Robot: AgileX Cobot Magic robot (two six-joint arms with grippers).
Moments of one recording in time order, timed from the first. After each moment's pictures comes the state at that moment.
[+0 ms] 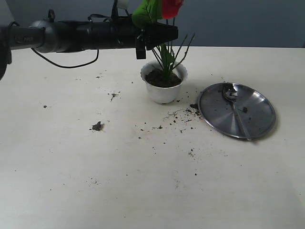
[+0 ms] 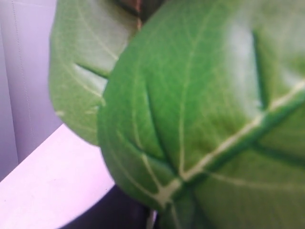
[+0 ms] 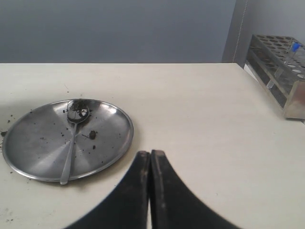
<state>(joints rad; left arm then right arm) -0.13 2.42 -1.81 -1.77 1.30 2.06 -0.01 0.01 0.00 0.04 0.33 -0.07</state>
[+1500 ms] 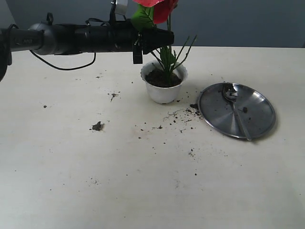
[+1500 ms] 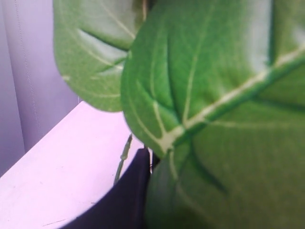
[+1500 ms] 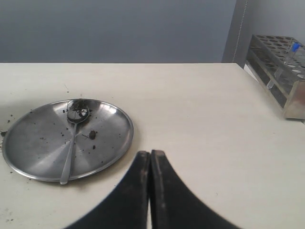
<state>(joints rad) -0.11 2.44 -1.81 -1.75 1.30 2.09 -0.01 0.01 0.00 0.03 0.33 -0.07</state>
